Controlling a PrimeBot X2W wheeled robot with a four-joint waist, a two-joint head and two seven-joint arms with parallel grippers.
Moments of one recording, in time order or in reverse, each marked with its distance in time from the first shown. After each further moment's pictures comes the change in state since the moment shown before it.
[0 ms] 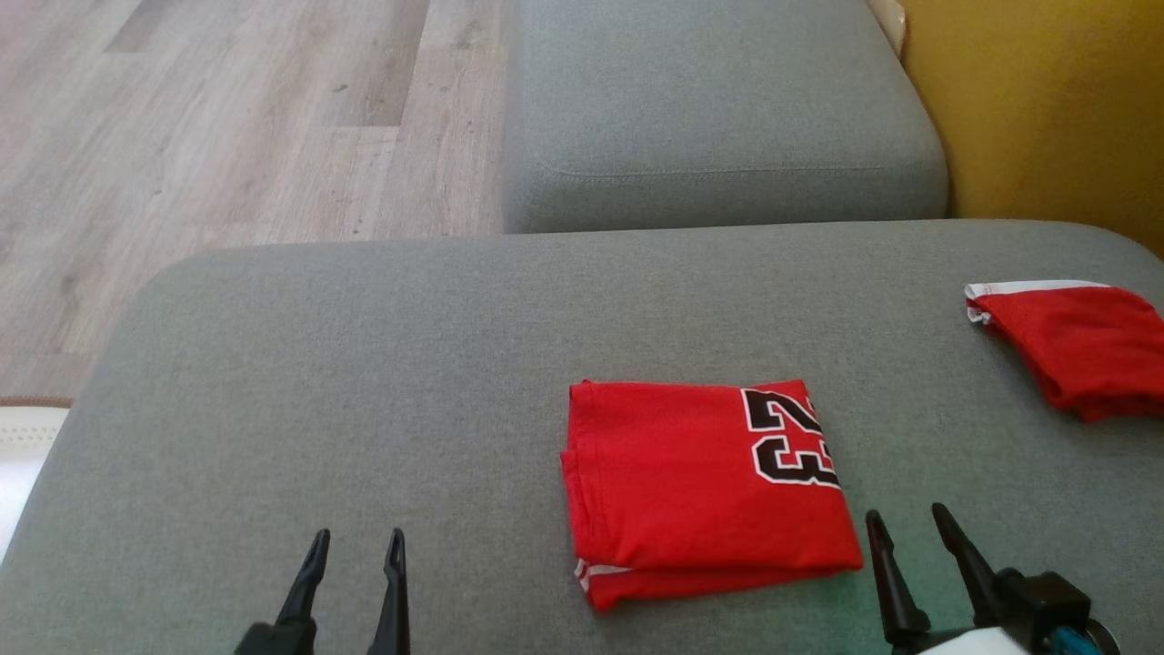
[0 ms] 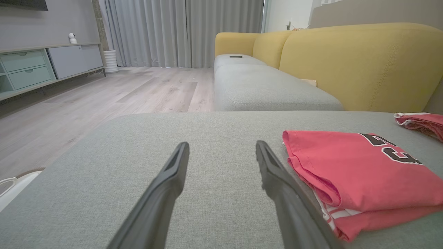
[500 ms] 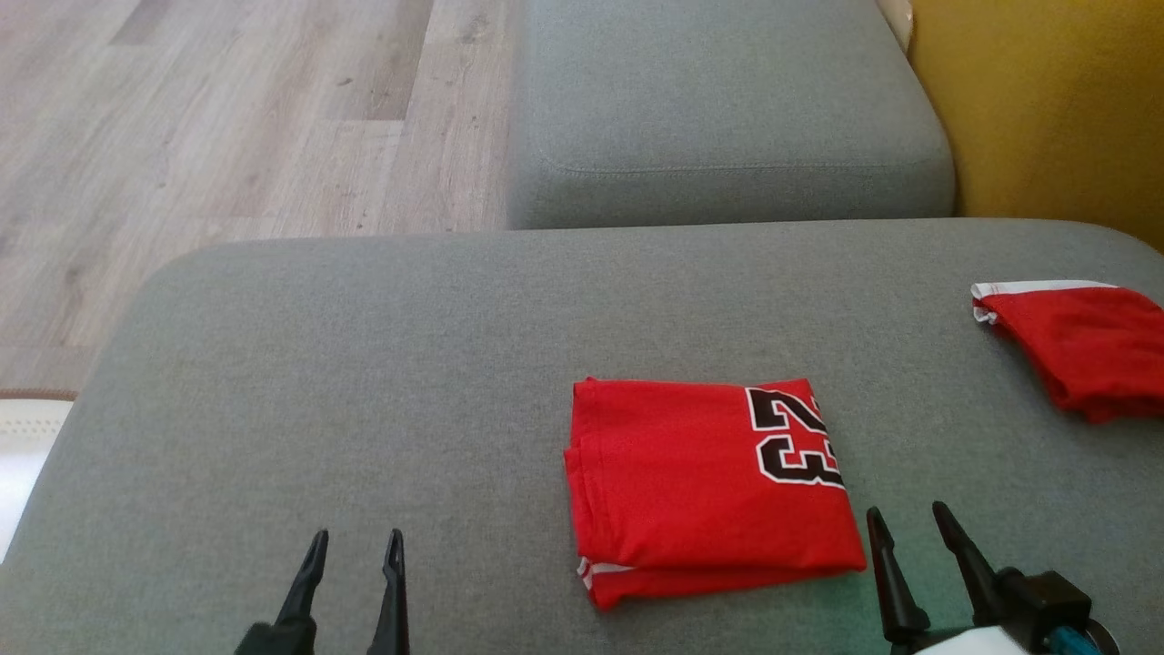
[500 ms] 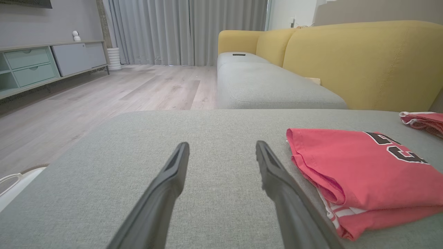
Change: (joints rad) left arm 0.000 0.000 0.000 0.003 0.000 0.007 0.000; right arm 0.000 0.013 -0.014 -0.005 -0.008 0.000 0.000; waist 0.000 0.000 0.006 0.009
